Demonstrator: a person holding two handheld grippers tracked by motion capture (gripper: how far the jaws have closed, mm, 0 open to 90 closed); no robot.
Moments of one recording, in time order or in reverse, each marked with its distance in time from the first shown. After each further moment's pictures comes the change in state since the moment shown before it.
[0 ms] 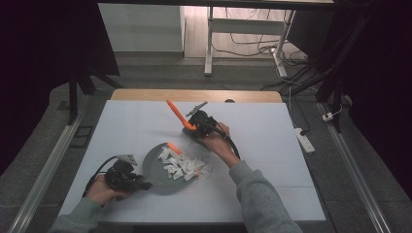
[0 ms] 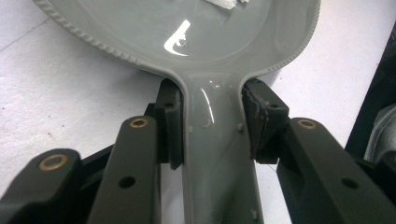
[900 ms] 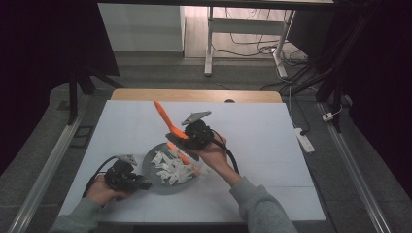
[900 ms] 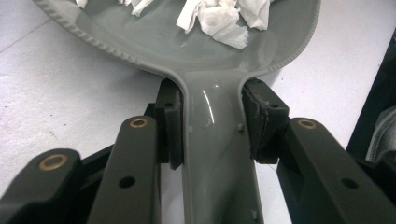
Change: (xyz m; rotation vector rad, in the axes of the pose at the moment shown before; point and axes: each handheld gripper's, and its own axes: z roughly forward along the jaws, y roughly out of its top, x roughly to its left) left arm 0.000 -0.001 0.000 -0.002 0.007 -0.002; right arm 0.047 -0.007 -0.056 -0.219 0.120 0.030
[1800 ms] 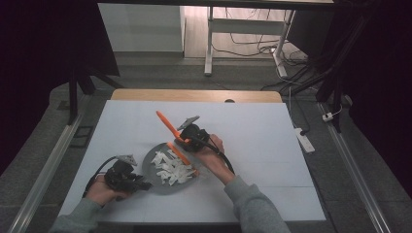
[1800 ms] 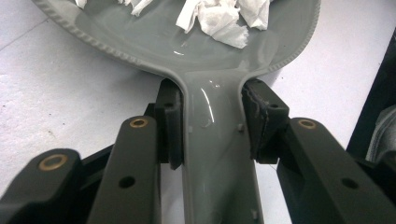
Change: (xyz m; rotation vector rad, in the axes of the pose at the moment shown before) left arm 0.000 -0.001 0.000 0.000 -0.001 0.004; right arm 0.003 -0.011 0.047 0.181 -0.112 -0.076
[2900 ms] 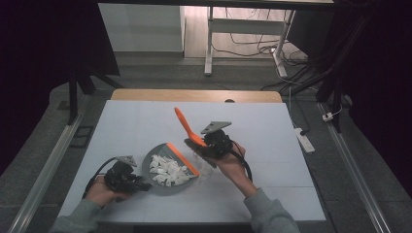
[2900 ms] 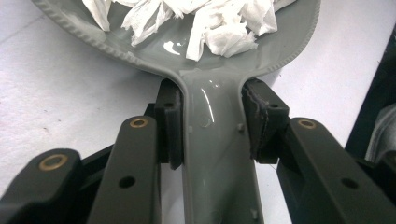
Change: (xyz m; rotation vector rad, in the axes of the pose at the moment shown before) left arm -0.004 -0.003 0.000 0.004 -0.004 0.011; right arm -0.018 -0.050 -0.073 -0.150 0.018 0.120
